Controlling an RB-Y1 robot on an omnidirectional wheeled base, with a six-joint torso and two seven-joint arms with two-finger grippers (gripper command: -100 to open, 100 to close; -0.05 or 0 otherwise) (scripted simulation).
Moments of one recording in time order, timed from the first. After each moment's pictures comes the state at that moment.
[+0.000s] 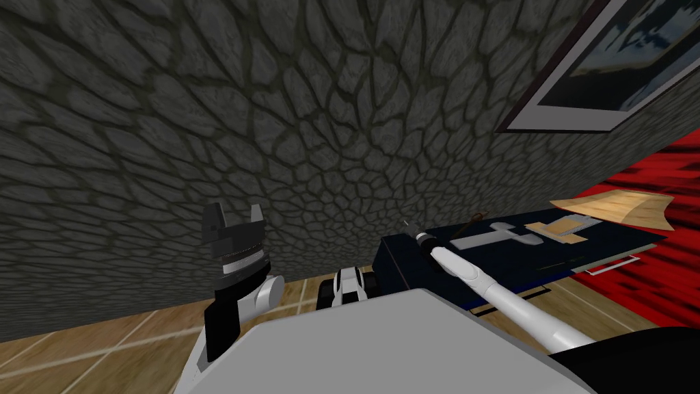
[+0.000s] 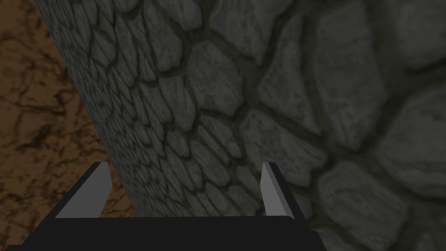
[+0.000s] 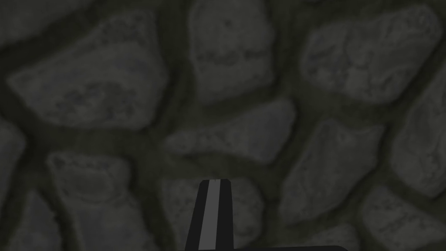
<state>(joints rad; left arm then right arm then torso) 0.47 -0.02 0.07 -2.32 0.05 -0.60 0.01 0.34 -0.89 0.17 -1.68 1.41 0.26 0.46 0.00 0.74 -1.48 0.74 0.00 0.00</state>
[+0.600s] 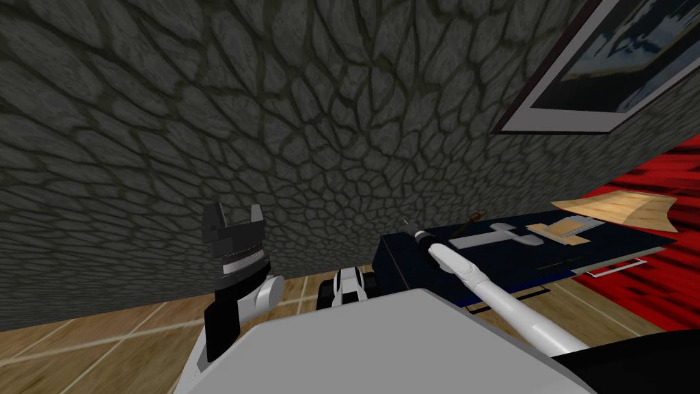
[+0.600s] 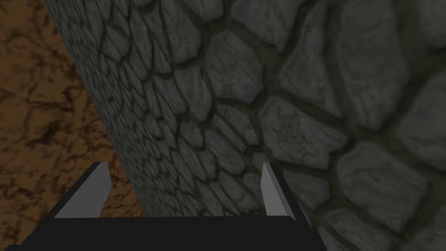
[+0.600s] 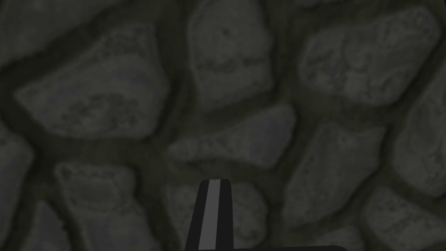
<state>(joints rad) 0.47 -0.02 0.07 -2.32 0.05 -0.60 0.01 0.30 -0.80 0.09 -1.62 1.34 0.18 0.57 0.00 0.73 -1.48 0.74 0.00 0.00</state>
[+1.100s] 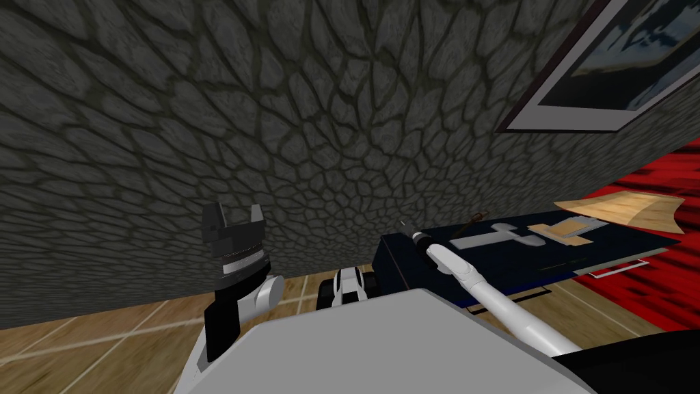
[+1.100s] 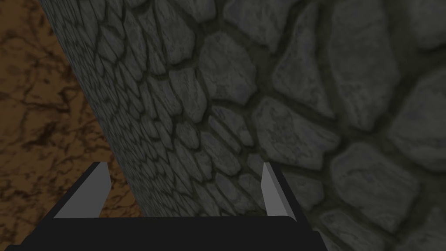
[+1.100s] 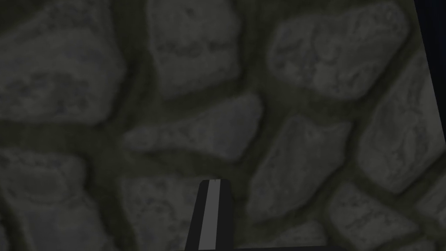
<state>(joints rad) 0.47 -0.02 0.07 -2.32 0.05 -0.60 0.01 0.29 -0.76 0.08 -1.62 1.30 0.12 0.72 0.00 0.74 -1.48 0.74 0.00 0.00</state>
